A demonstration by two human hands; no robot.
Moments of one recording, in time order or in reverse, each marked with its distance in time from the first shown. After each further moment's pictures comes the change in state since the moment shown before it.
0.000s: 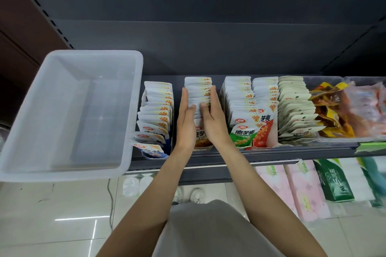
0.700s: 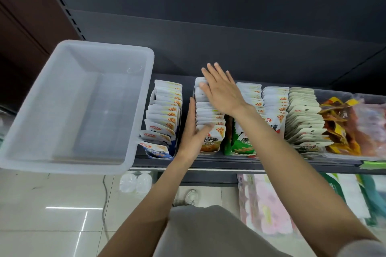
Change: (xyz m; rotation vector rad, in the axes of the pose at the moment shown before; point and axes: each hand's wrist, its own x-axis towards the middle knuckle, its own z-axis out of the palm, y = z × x) left_hand -0.007 -0.013 -0.015 0.094 -0.138 -0.058; right_hand 0.084 -0.035 -0.025 -1.082 -0.273 -0.311
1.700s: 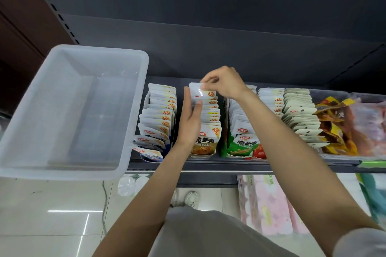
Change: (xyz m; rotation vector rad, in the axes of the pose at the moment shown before) left_hand 0.030 0.023 0.013 0.043 0.137 -0.019; right_hand 0.020 0.027 -0.025 0.464 0.008 0.074
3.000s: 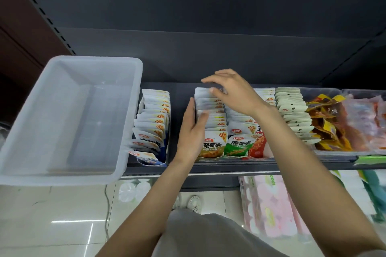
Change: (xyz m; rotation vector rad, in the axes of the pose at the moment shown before) left_hand -0.046 0.033 0.015 0.086 -0.030 -0.043; right_hand -0.054 0.003 -0.029 -0.260 0.054 -0.222
